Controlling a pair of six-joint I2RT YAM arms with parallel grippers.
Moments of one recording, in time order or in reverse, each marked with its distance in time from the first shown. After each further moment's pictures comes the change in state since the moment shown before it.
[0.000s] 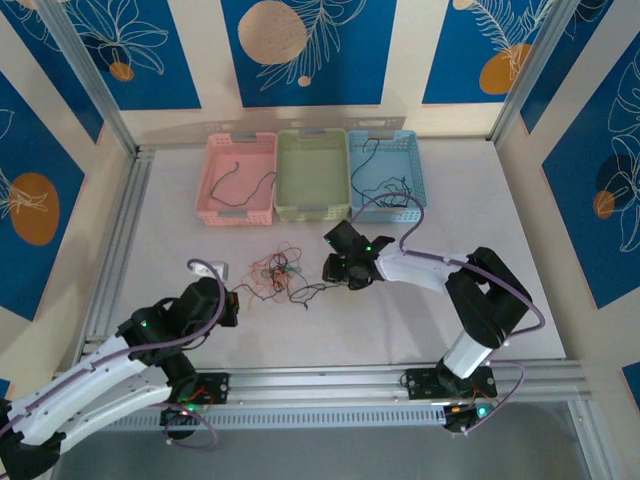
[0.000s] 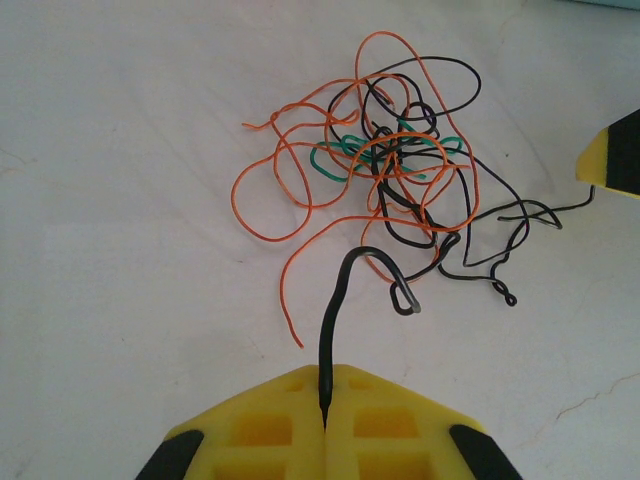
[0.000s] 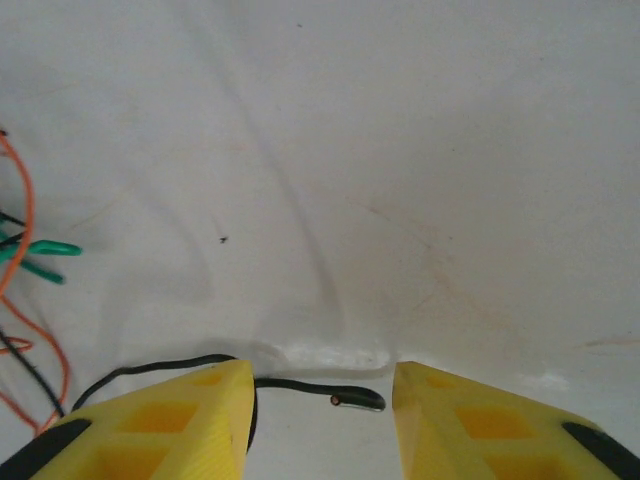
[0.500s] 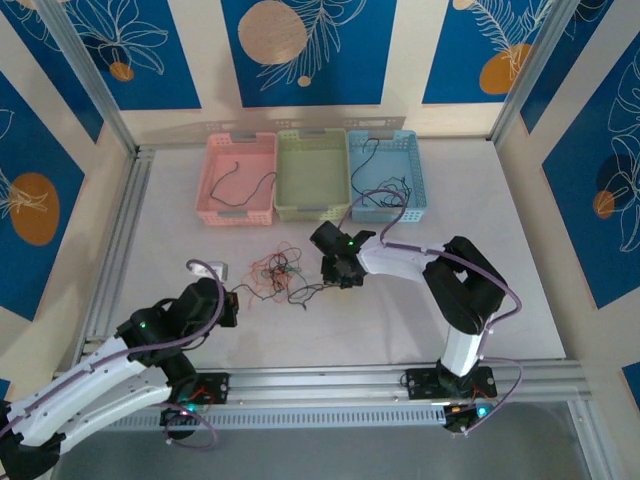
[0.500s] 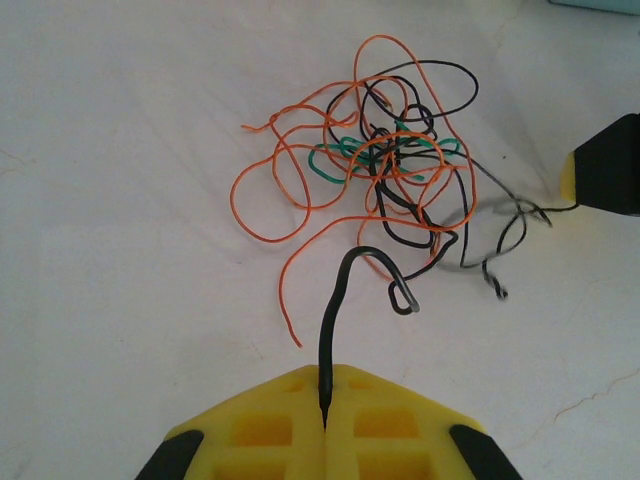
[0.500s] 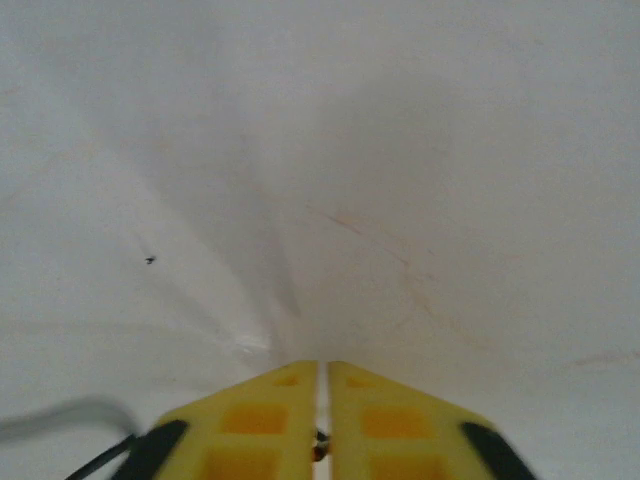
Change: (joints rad) left arm 0.000 -0.013 -0.008 0.001 0.000 0.000; right arm 0.034 0.122 0.114 -0.131 0.077 -0.008
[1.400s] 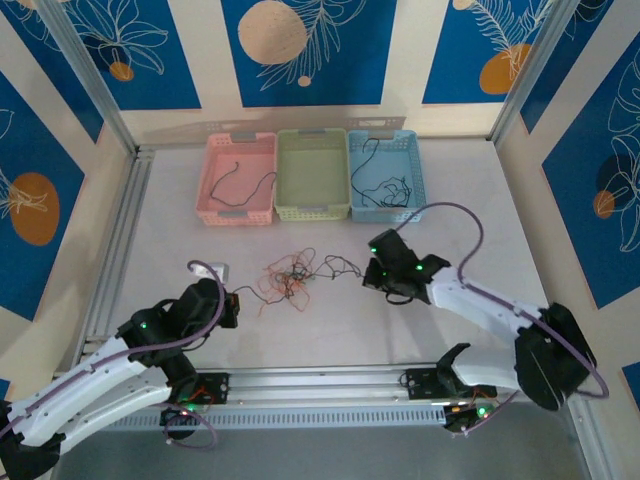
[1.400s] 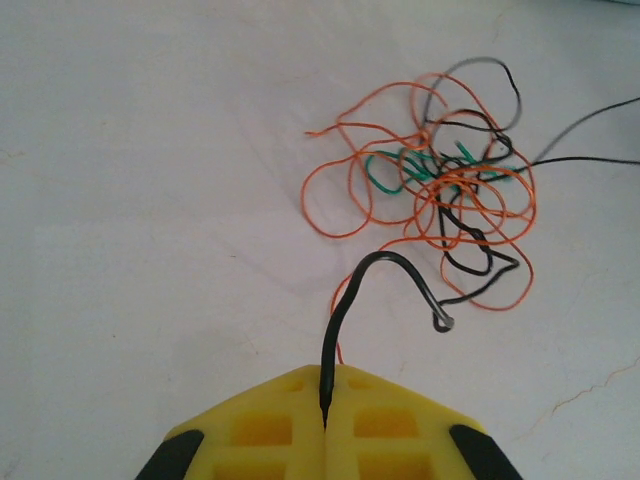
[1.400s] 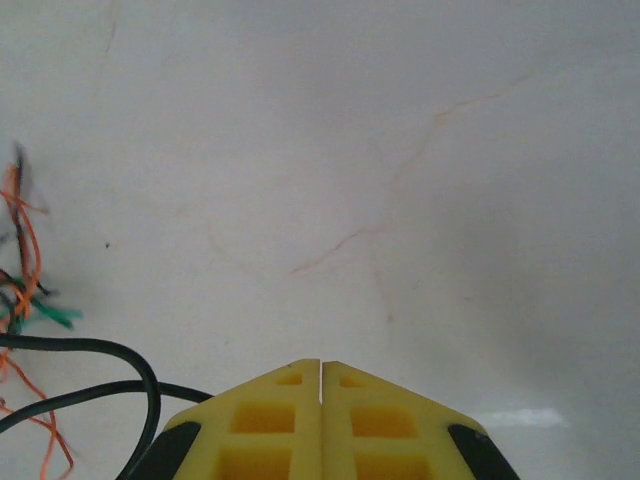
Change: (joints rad) left arm 0.000 0.002 -0.003 0.006 0.015 0.001; right arm -0.227 -0.638 -0.453 0.124 -0.047 -0.011
